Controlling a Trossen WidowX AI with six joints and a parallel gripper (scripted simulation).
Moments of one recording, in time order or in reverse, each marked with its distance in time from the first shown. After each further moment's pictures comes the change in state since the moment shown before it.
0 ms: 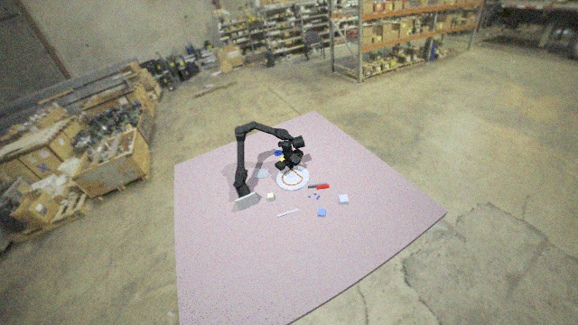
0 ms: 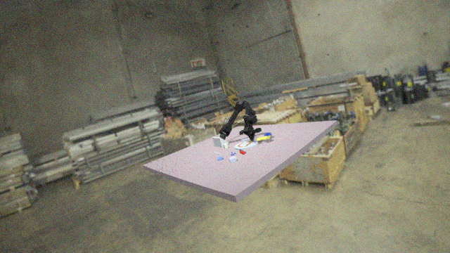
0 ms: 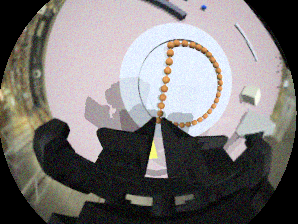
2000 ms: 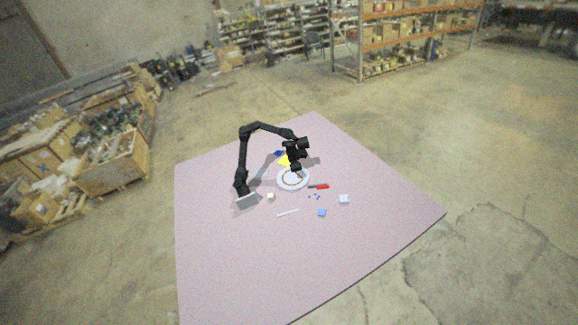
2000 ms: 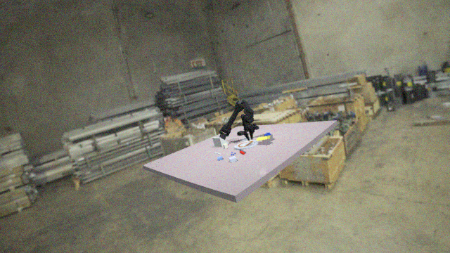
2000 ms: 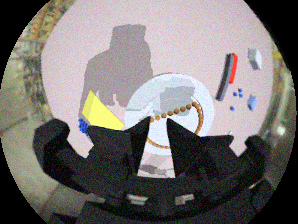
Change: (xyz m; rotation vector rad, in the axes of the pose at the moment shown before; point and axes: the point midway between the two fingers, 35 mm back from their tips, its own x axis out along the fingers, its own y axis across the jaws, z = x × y) arm -0.017 0.003 0.037 -1.030 -0.004 0.012
